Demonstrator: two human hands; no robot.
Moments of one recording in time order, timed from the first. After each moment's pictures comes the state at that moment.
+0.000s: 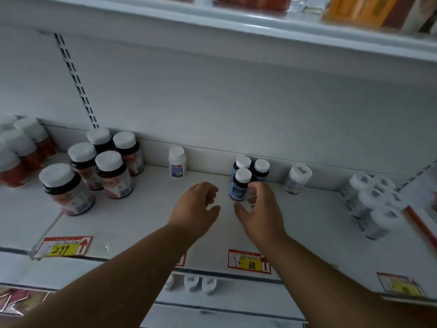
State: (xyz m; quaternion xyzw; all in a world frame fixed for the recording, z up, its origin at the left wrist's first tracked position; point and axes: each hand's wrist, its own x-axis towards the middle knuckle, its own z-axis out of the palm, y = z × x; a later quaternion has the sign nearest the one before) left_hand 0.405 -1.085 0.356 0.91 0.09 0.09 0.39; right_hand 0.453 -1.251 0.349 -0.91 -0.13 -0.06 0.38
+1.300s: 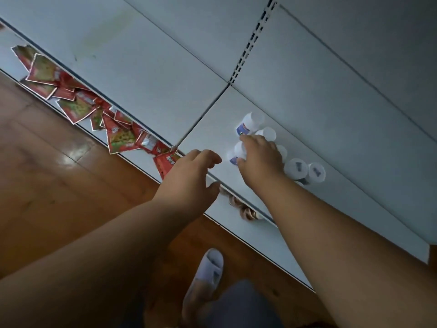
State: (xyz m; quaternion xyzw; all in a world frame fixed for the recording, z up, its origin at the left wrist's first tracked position) left_hand 0.200 -0.925 0.005 0.85 0.30 -0.01 0.44; right_hand 0.371 -1.013 -0.028 -0.92 -0.35 0.16 -0.01
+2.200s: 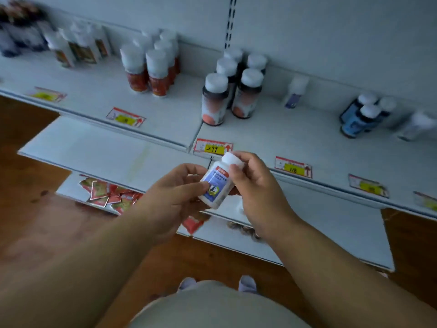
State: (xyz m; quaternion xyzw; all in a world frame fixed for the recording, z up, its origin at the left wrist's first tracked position) left_hand 0.108 -0.887 0.355 0.51 0.22 -0.02 0.83; right_hand 0.200 -1.037 0.353 -0.75 -0.19 0.21 0.60
